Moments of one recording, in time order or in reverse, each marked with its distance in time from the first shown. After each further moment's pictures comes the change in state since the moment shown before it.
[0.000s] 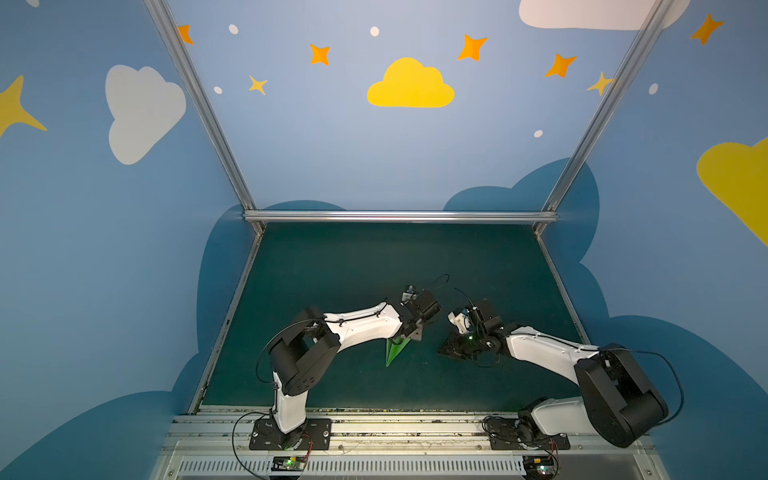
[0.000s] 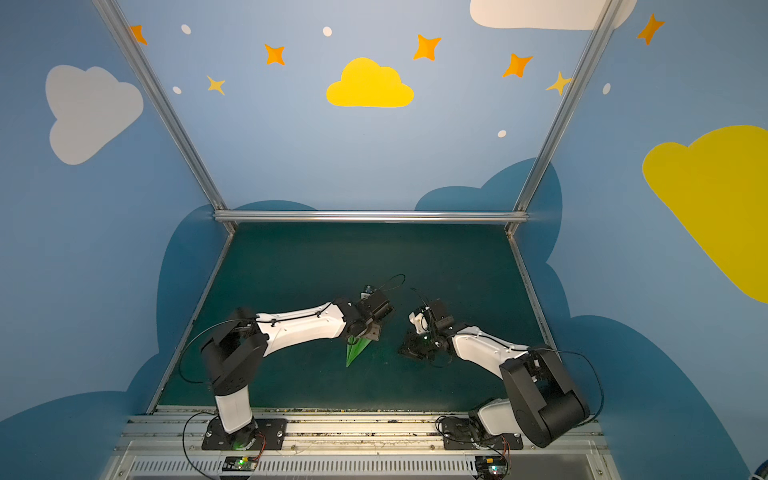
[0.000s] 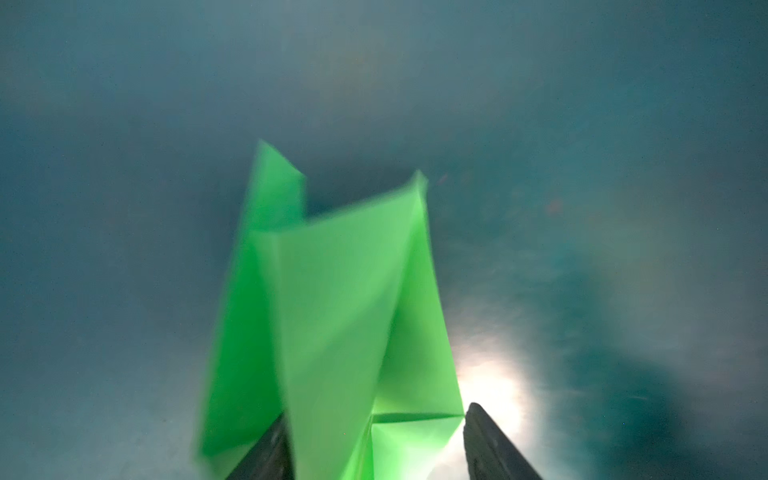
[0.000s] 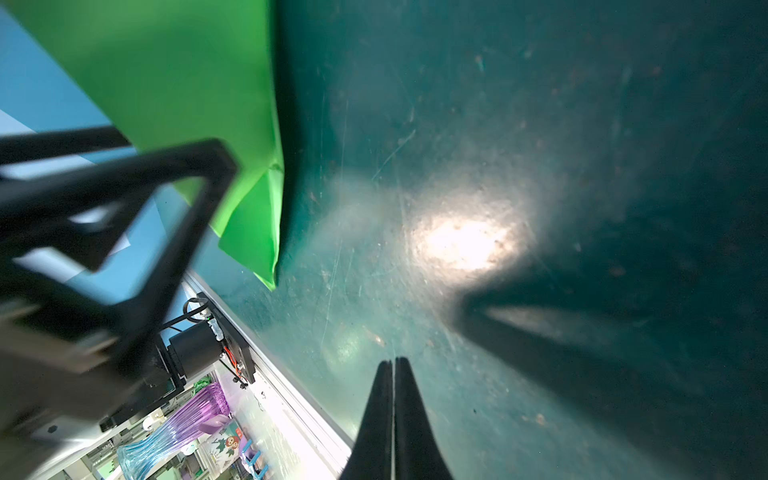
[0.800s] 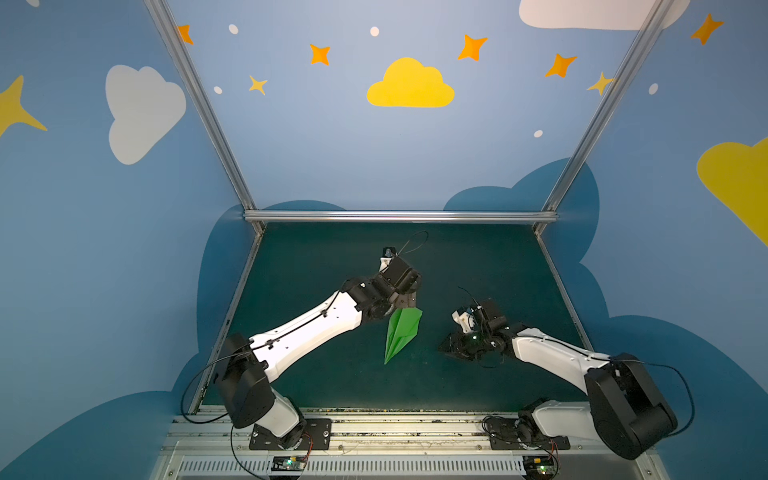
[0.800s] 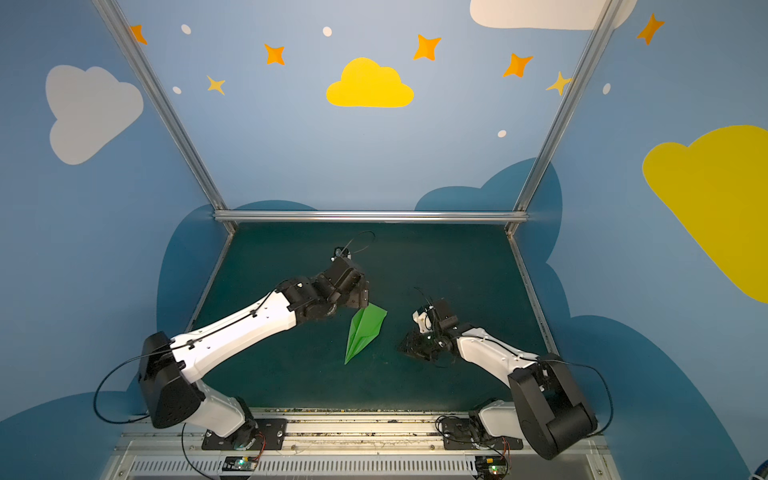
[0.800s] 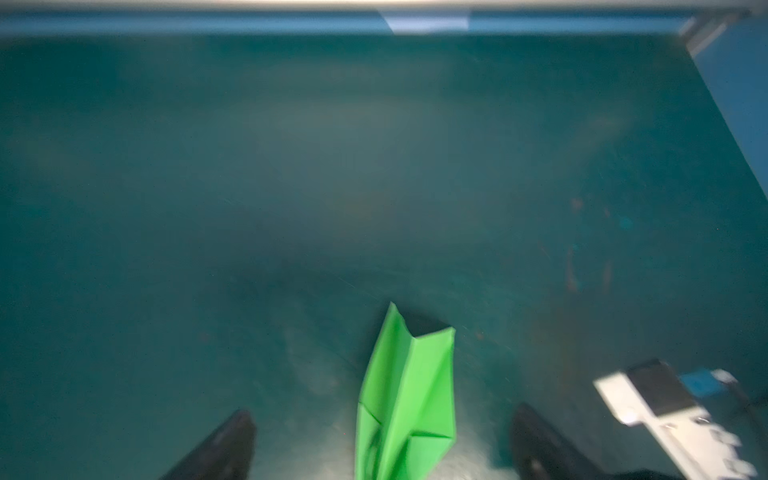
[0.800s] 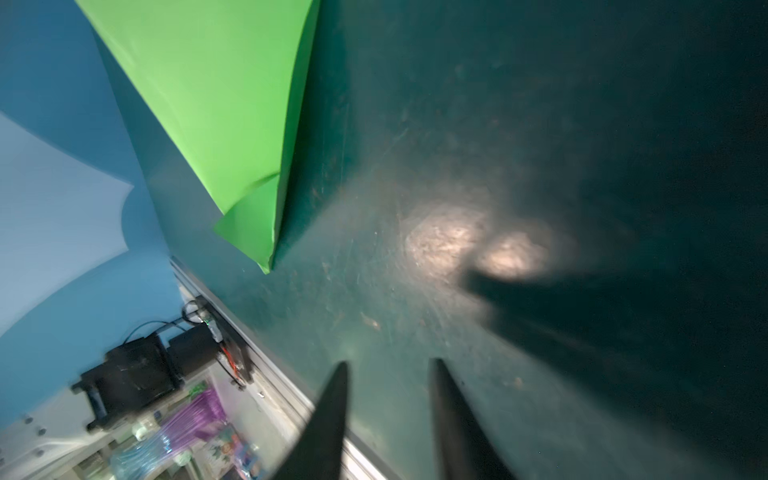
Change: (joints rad) left arm 0.105 -0.350 0.053 -0.094 -0.151 0.060; right arm -0.039 -0.089 0.014 -0.095 0.032 -0.037
